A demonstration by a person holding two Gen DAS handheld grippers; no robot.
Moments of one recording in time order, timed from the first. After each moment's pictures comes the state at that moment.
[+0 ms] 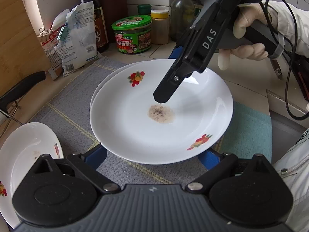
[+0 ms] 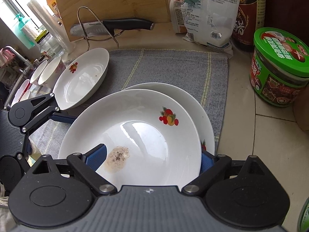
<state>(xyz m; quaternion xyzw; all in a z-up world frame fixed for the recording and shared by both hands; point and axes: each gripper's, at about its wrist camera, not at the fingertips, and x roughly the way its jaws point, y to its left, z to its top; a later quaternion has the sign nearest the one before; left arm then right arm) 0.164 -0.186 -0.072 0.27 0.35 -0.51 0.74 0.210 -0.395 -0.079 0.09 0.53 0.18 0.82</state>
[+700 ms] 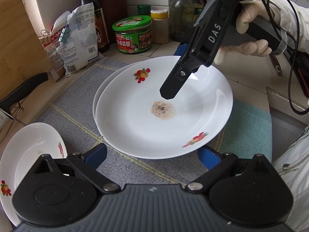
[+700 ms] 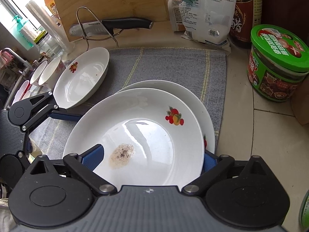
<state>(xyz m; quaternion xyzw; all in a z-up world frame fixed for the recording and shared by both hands) 0.162 -0.184 -0.071 0.28 0.35 -0.50 0.74 0.205 -0.396 -0.075 0.09 0.54 0.18 0.82</state>
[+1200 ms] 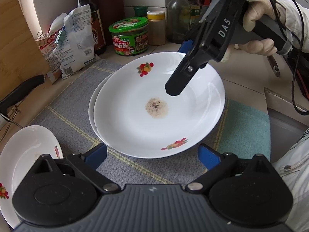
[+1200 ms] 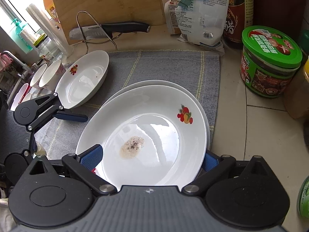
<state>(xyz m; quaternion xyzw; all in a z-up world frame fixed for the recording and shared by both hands) 0.160 -0.186 -0.071 0.27 0.34 -0.51 0.74 0.193 -0.399 -0.066 0.09 0.53 0.16 0.83</state>
